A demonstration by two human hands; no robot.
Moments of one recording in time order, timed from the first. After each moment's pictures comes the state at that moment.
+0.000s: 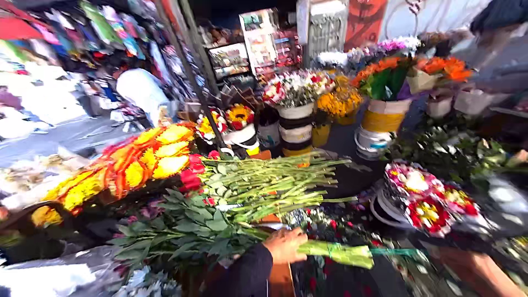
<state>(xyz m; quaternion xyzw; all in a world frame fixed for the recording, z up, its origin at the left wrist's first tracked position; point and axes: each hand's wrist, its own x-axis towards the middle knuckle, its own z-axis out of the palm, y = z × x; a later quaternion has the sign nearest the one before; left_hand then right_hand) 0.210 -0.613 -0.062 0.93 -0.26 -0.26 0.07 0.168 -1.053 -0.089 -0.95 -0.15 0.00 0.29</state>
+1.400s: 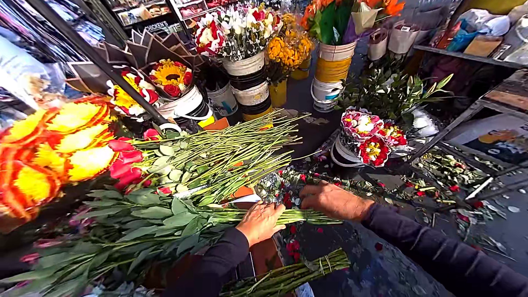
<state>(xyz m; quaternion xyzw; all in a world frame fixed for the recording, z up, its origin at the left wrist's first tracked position) 0.198 -0.613 -0.076 0.91 -0.31 -0.28 0.00 0.214 -0.883 -0.093 -0.86 -0.46 0.03 0.22</state>
